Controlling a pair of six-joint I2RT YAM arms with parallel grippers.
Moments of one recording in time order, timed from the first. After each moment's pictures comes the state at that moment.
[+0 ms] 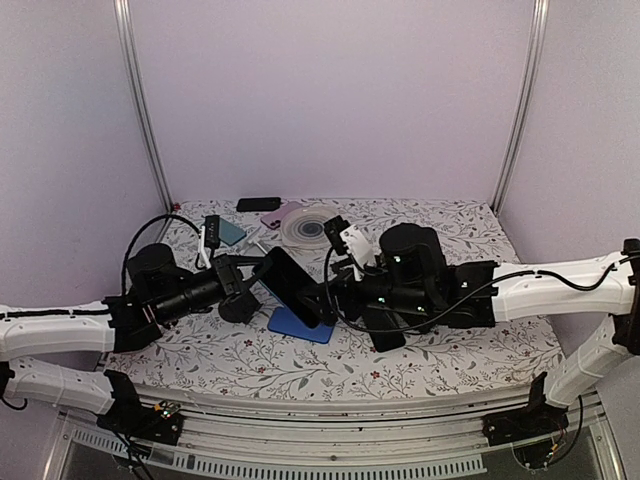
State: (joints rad) left arm -0.85 1.04 0.48 0.50 0.08 -0.94; right arm 1.16 1.50 1.05 0.07 0.13 0.26
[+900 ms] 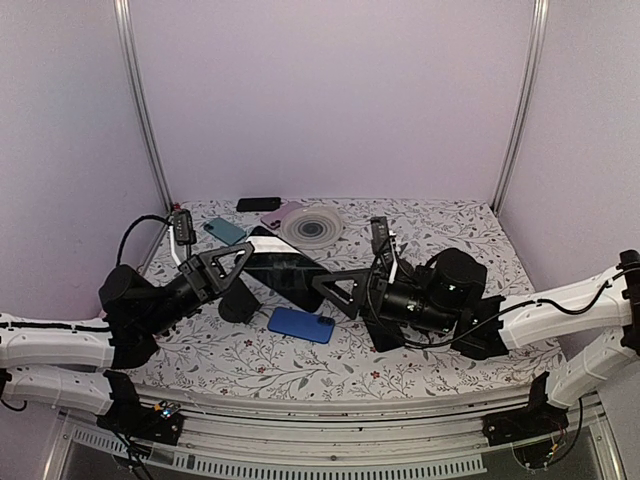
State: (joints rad) left arm -0.88 0.98 0.33 1.01 0.11 -0.93; right arm 1.14 1.41 0.71 0.79 -0.11 0.76
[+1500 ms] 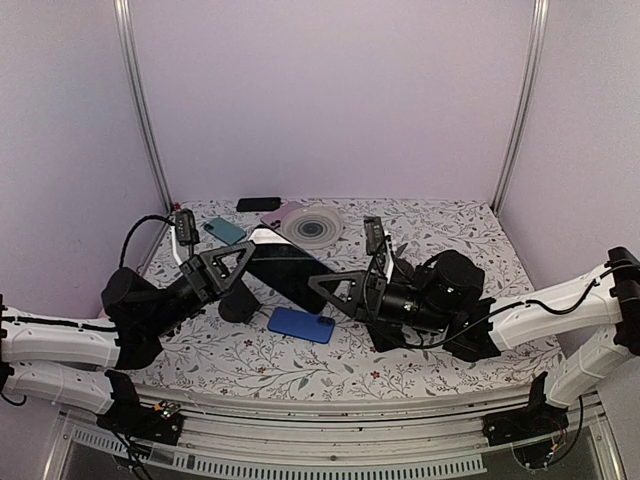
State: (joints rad) left arm -0.91 1.03 0.33 1.12 0.11 -0.95; right arm 1.15 1.48 0.72 0.94 -0.19 0.85
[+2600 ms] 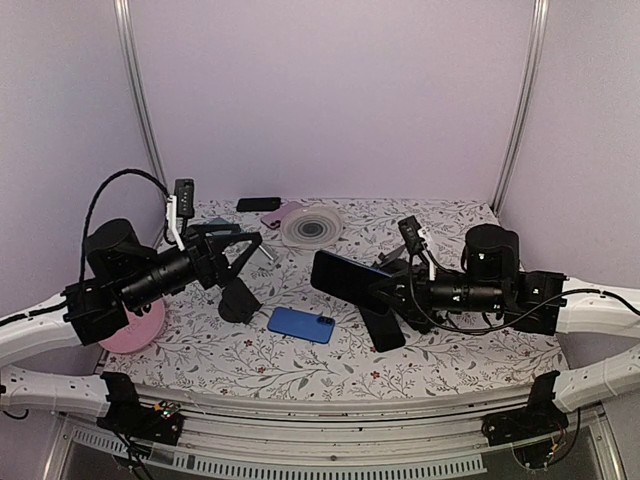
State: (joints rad) left arm -0.90 0.82 0.64 0.24 -0.02 -0.45; right arm 0.99 1.10 0.74 0.07 -0.18 0.40
